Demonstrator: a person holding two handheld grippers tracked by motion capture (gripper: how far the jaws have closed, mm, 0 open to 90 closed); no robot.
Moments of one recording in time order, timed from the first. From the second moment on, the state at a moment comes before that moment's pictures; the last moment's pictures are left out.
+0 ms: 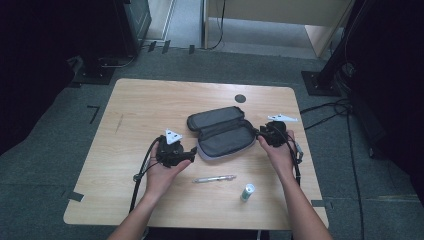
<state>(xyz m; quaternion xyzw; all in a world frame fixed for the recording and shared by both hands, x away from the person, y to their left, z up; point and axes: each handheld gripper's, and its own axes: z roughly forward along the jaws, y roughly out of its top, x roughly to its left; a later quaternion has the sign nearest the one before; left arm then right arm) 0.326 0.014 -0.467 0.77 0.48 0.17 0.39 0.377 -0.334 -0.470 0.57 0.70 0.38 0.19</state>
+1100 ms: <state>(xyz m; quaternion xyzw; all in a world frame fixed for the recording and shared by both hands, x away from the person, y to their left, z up) 0.367 -0.026 -0.488 0.80 0.49 0.16 0.31 0.386 -0.317 -0.487 0.57 0.72 0.34 0.20</state>
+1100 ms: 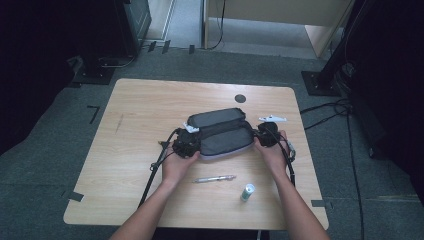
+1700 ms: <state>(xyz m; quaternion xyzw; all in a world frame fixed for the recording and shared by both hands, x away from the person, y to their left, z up) 0.408 0.024 -0.474 0.79 0.48 0.20 0.32 0.379 -0.282 -0.479 0.53 0.73 0.41 0.17</state>
